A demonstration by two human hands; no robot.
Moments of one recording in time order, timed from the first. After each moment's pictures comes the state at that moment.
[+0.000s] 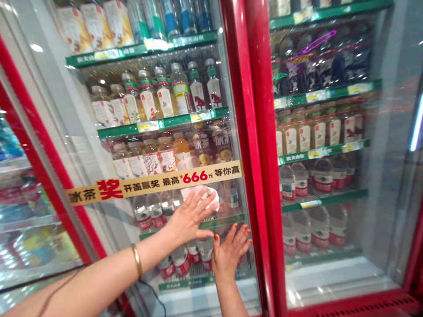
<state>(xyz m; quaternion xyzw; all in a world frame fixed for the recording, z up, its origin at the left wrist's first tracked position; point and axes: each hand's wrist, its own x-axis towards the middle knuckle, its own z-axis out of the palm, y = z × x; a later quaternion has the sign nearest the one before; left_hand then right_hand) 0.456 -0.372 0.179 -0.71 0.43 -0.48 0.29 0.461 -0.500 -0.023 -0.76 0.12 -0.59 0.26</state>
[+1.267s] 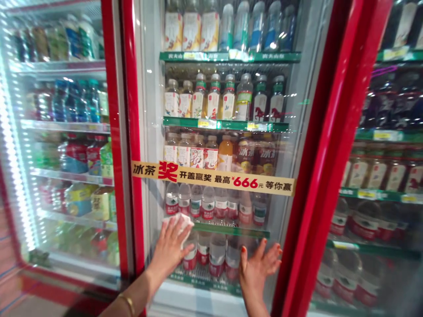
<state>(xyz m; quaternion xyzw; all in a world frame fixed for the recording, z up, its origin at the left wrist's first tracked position) 0.426 -0.226 0.029 -0.79 0.18 -0.57 0.09 0.460 -0.519 -0.038 -0.77 0.08 -0.60 0.22</state>
